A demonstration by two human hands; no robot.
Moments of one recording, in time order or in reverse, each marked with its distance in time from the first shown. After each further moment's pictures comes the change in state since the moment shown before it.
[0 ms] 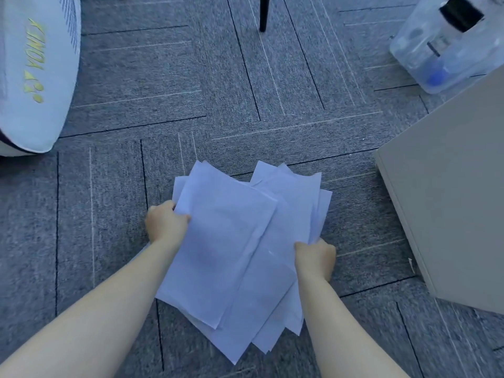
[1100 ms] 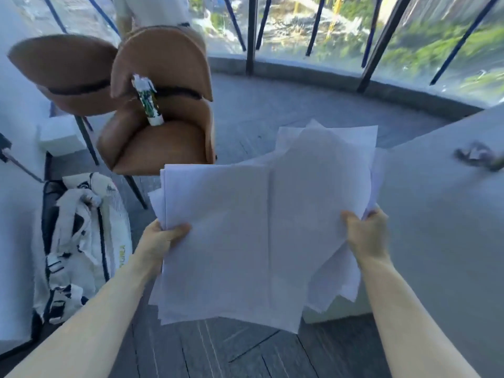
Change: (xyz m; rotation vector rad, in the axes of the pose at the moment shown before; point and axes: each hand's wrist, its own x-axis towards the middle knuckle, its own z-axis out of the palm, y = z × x) left_hand -0.352 0.374 -0.527 -0.831 -0.451 0.258; right_hand -0.344 -0.366 -0.626 0.484 0.292 -0.525
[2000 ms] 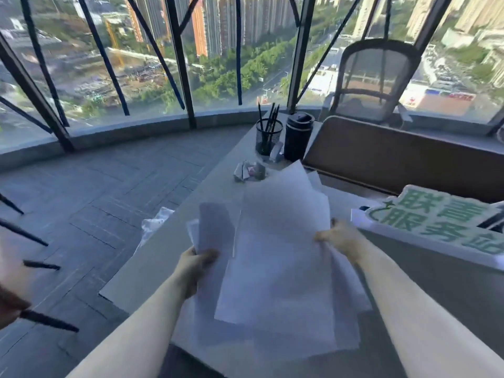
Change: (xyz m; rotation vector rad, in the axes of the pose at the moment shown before) left_hand -0.110 0.027 0.519 0.320 -0.659 -0.095; right_hand 0.136 0.041 -0.438 -0.048 0.004 0.319
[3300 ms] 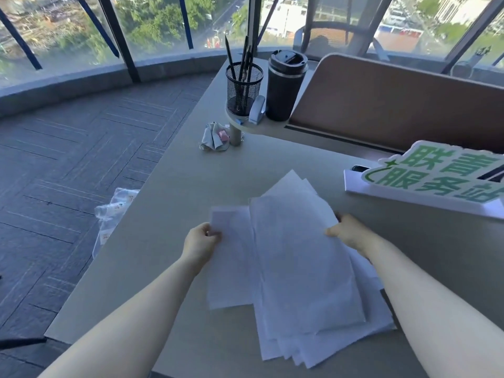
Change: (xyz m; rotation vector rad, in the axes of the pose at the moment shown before) left_hand 0.135 -0.034 0.041 0.558 -0.117 0.077; right_hand 0.073 0.098 0.014 -0.076 0.033 0.298
